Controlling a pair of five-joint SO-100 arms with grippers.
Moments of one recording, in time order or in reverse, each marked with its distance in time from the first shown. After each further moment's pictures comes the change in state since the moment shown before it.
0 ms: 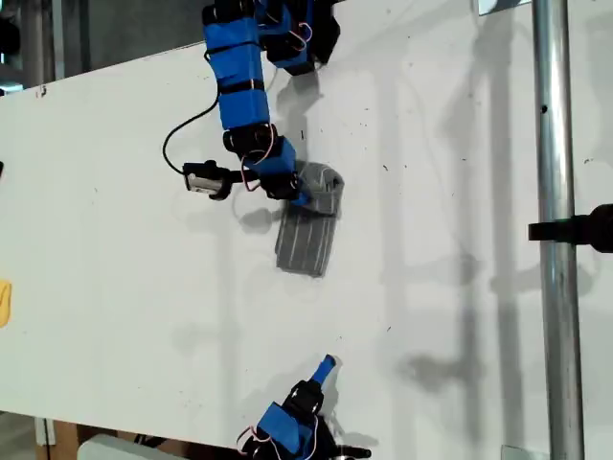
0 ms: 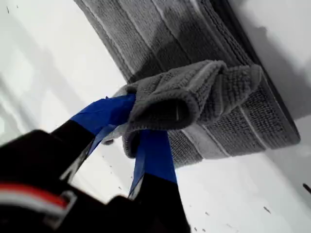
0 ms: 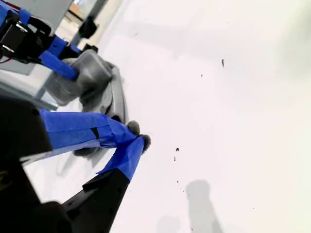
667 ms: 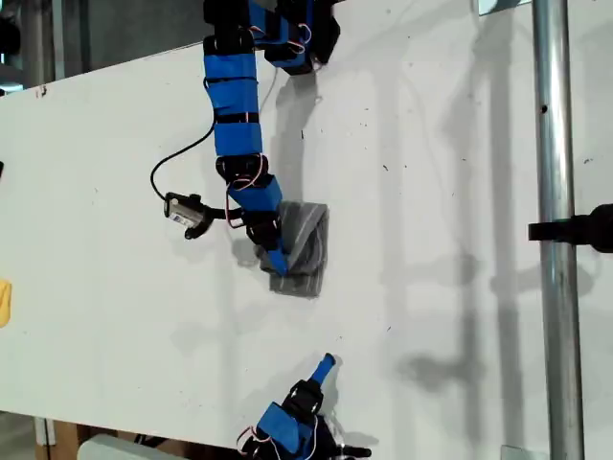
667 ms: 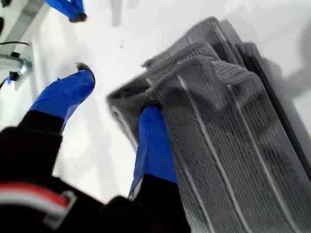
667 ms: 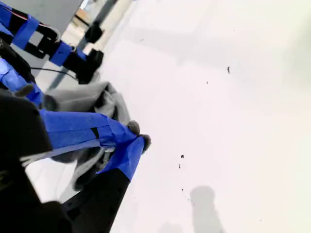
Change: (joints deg) arm 0 -0.2 0.0 0.0 -2.1 0.0; arm 1 4.9 -11.5 -14.3 -27.0 -10.9
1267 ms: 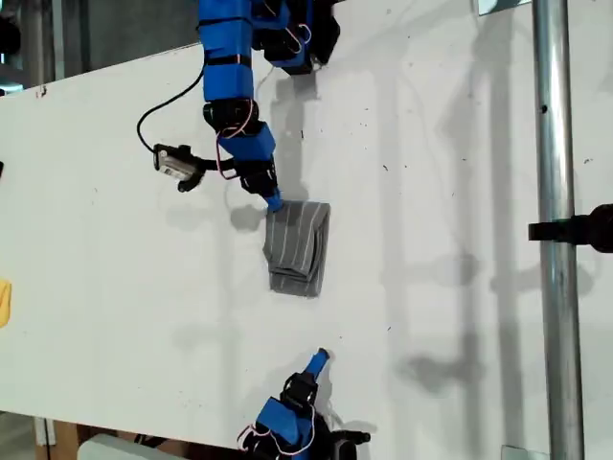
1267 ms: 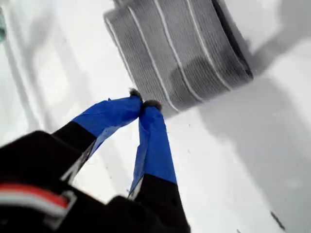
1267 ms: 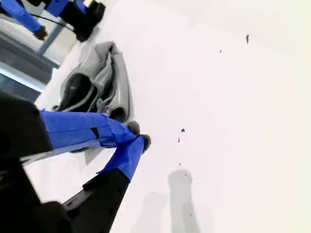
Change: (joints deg) arm 0 -6.7 0.0 4.7 1.7 -3.7; arm 1 0.5 37.1 31.3 20.1 2.4
